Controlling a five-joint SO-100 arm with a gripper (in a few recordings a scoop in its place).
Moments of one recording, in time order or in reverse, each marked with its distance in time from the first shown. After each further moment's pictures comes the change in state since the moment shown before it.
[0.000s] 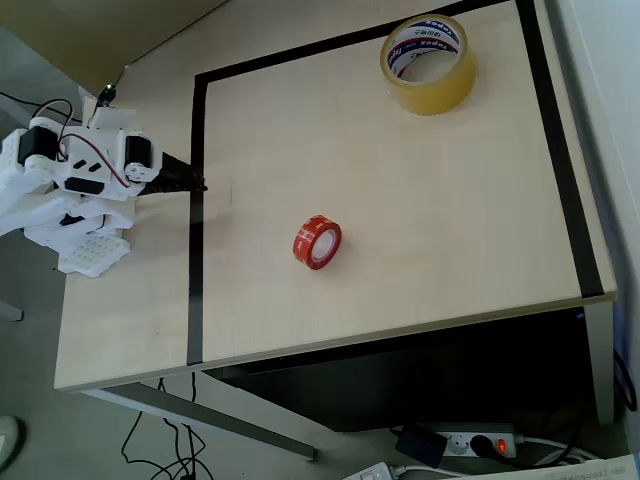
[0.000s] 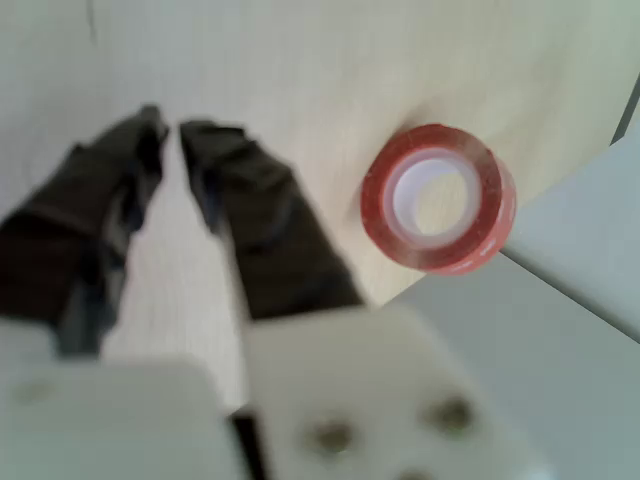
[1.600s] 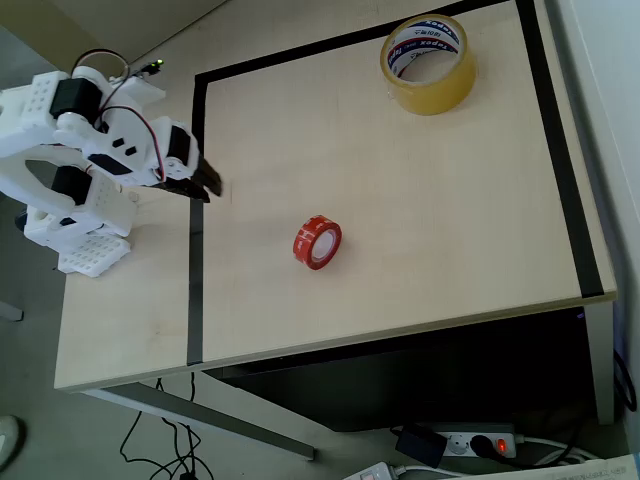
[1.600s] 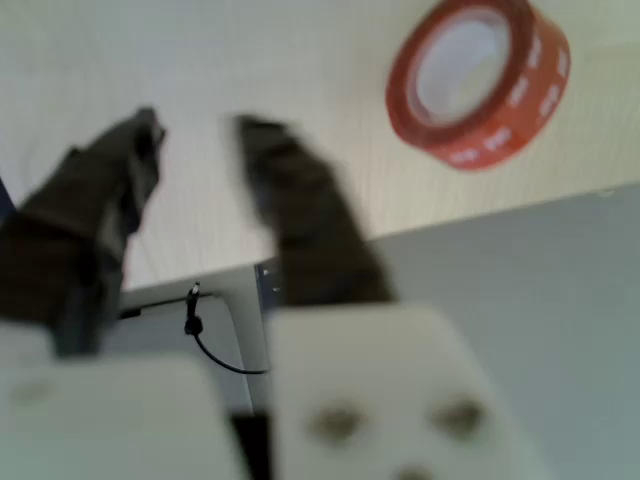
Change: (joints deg) arm 15.7 -80.2 -67.0 13.4 -9.1
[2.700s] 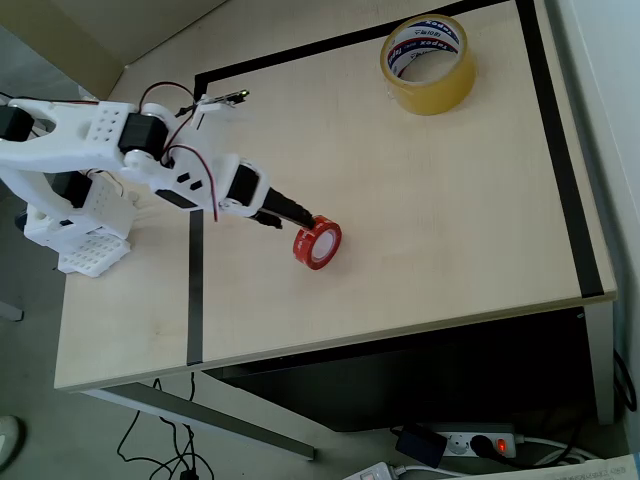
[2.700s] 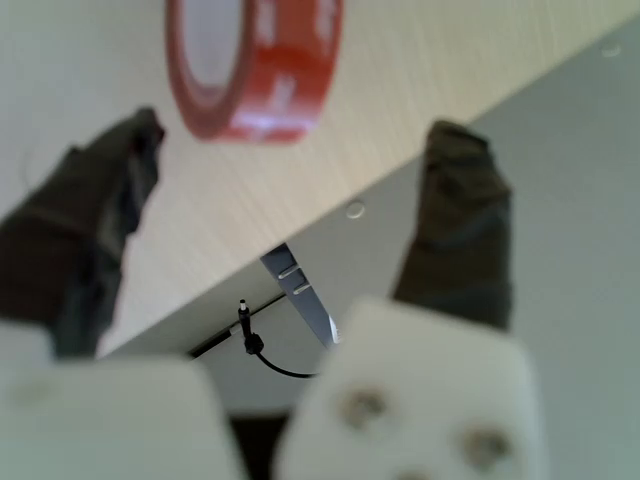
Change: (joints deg) arm 4.9 -22.4 -10.5 -21.0 16.9
